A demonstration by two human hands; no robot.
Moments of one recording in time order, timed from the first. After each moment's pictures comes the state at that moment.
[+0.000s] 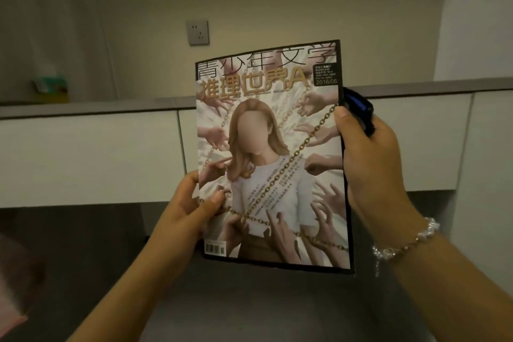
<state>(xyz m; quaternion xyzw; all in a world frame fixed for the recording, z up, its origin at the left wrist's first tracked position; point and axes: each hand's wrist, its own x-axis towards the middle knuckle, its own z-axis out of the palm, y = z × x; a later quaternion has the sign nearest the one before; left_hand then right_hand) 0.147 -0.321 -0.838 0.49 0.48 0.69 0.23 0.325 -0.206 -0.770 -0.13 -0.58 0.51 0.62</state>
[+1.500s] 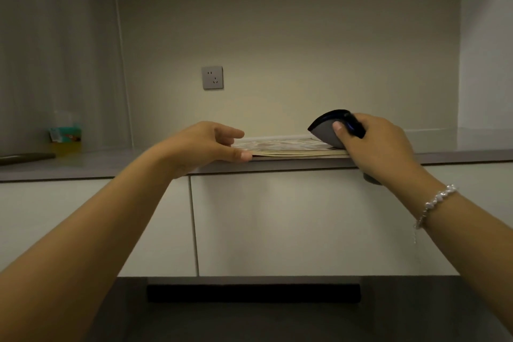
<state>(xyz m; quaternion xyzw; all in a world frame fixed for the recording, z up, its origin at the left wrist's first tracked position) 0.068 -0.243 -0.643 0.57 0.74 0.37 0.06 0.283 -0.093 -0.675 -0.31 -0.78 0.08 0.53</state>
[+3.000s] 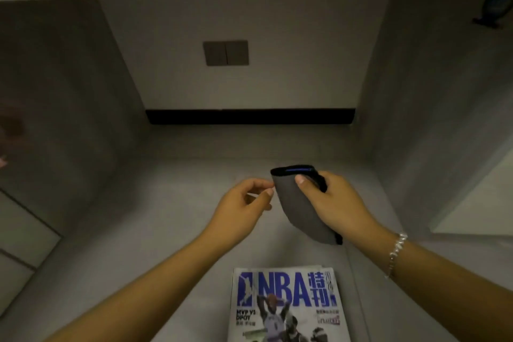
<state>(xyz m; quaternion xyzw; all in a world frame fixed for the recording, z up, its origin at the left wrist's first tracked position) 0.138 -0.278 -1.099 0.43 0.72 0.48 0.26 0.275 -0.175 -1.081 -0.39 -0.78 0.43 0.24</state>
